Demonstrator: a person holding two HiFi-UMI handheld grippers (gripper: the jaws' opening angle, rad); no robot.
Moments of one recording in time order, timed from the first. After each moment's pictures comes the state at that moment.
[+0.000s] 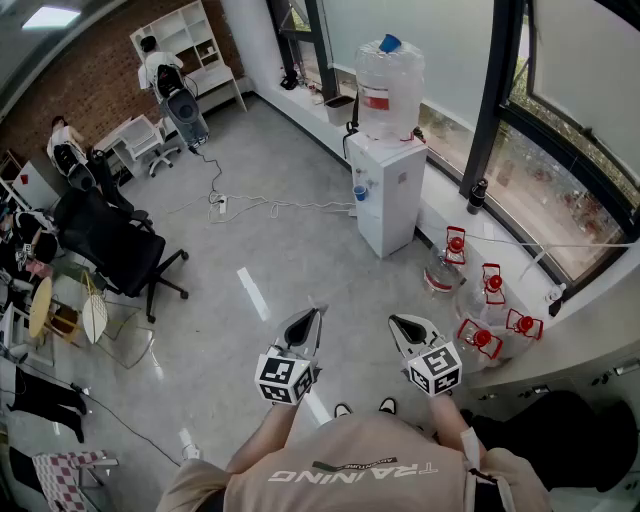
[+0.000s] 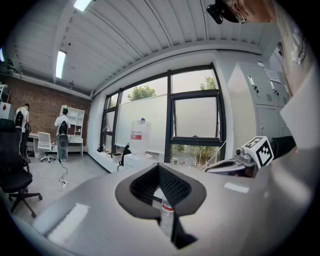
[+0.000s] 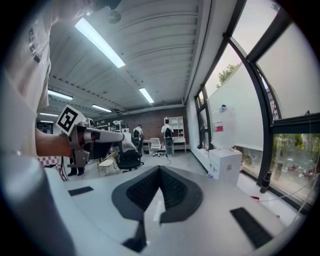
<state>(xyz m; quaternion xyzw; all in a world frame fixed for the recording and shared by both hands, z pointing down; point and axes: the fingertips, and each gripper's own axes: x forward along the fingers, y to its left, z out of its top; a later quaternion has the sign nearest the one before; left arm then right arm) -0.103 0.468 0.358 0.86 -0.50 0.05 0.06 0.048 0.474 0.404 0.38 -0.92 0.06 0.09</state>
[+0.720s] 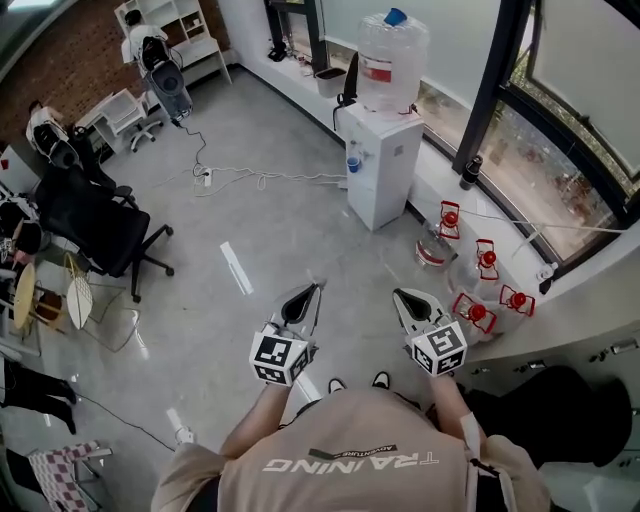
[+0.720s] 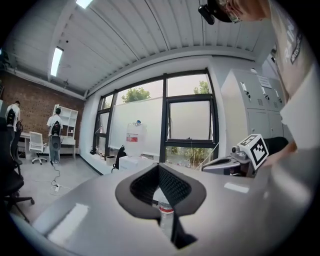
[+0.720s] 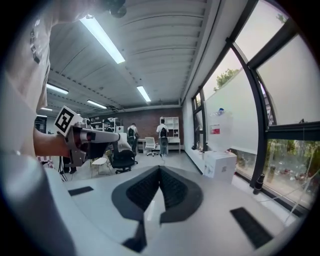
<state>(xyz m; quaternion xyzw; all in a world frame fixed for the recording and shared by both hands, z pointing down) -0.131 0.472 0.360 0.88 -0.46 0.05 0.05 0.027 0.476 0.397 0.42 -0.90 0.05 0.09</state>
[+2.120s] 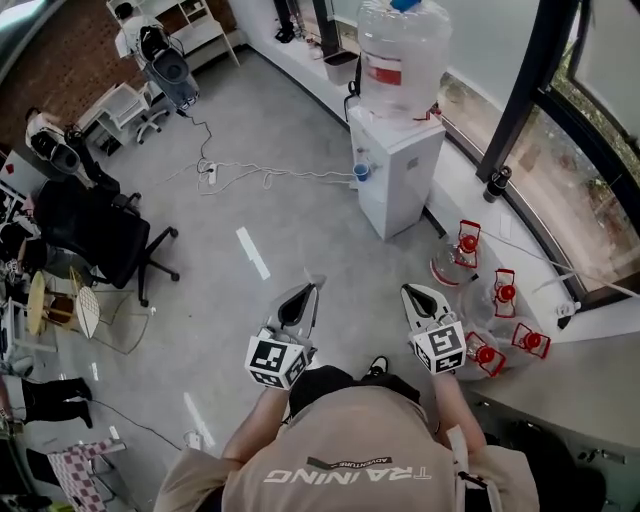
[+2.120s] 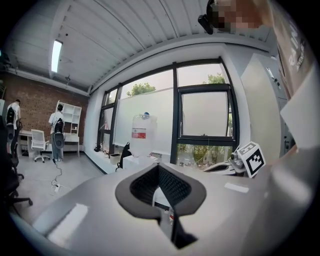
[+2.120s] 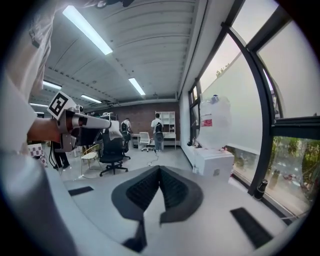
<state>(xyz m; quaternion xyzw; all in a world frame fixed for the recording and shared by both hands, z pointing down) -0.087 0.258 0.379 0.86 -0.50 0.06 0.06 0.089 0.243 0.452 0.42 -0.90 0.05 0.12</state>
